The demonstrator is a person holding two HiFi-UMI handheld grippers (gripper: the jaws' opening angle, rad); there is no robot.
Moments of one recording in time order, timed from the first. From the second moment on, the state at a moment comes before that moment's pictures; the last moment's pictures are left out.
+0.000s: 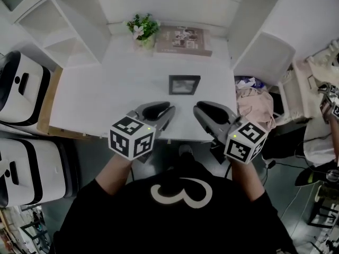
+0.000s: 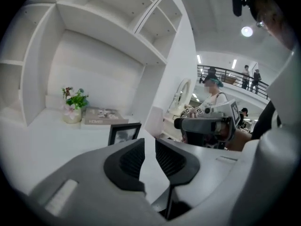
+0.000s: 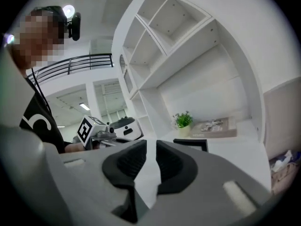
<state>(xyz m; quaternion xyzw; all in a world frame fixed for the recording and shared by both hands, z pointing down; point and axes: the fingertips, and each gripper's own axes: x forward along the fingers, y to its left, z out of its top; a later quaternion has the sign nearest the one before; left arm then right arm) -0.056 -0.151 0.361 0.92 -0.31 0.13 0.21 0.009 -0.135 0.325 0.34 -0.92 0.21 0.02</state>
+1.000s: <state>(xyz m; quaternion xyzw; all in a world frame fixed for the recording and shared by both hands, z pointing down) -0.051 -0.060 0.292 0.95 -0.25 0.06 0.19 -0.003 -0.053 0.288 0.35 -0.93 0.14 0.02</state>
